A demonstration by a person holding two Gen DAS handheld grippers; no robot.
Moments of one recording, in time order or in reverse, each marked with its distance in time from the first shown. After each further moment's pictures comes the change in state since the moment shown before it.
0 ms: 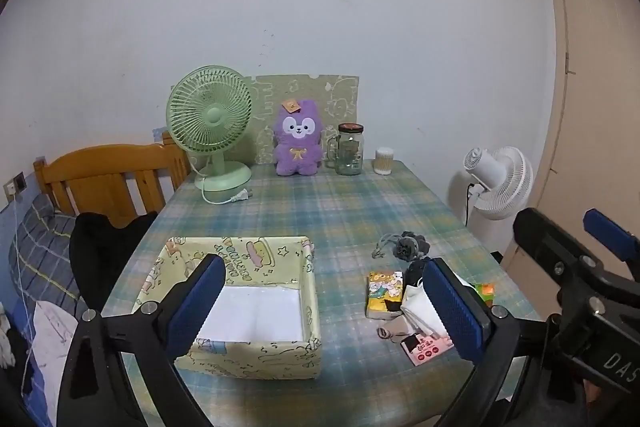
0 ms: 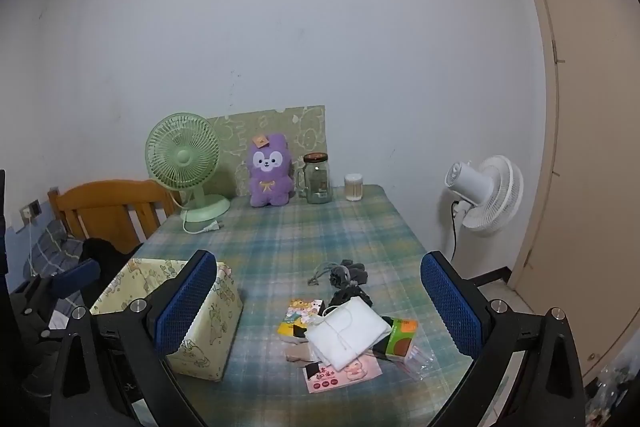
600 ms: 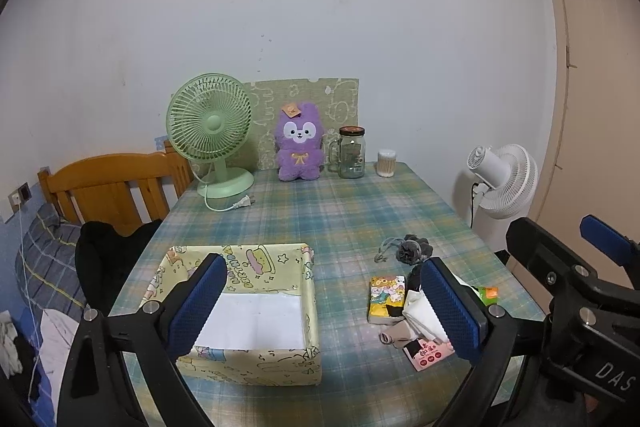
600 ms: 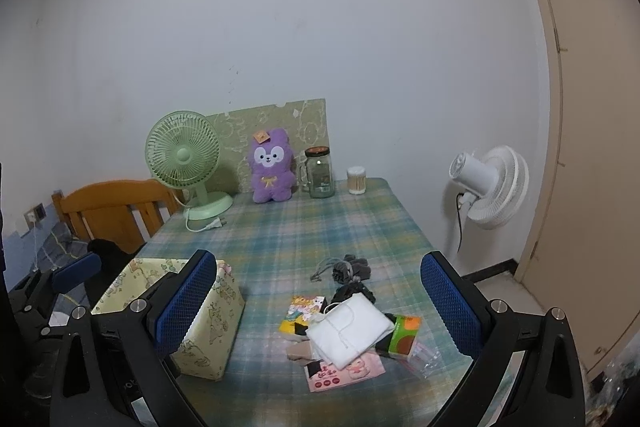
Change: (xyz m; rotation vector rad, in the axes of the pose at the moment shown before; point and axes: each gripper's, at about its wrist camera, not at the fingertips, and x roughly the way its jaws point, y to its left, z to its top) left arm 0.002 -0.010 0.002 0.034 -0.008 0.025; right arm 0.008 -0.009 -0.001 0.030 0.026 0.027
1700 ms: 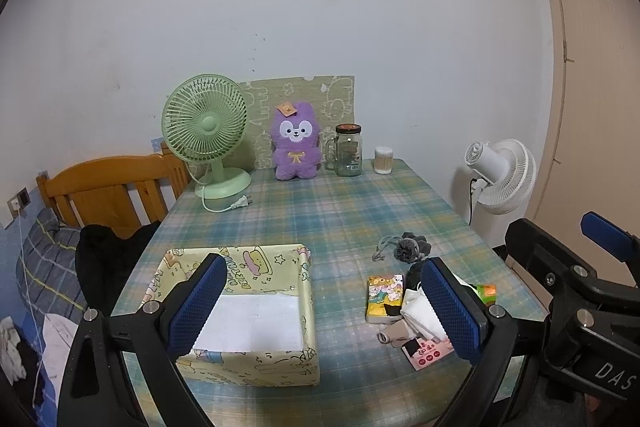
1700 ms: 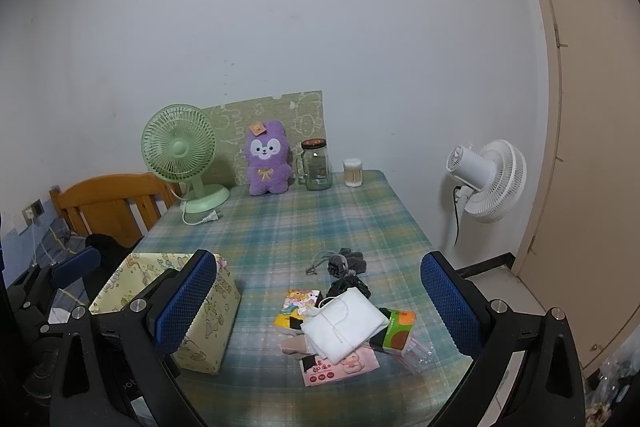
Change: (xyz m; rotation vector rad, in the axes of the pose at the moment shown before) left arm 0.003 -0.007 0.007 0.019 0.012 0.003; right arm 0.000 -0.005 0.004 -0.009 0.025 -0.015
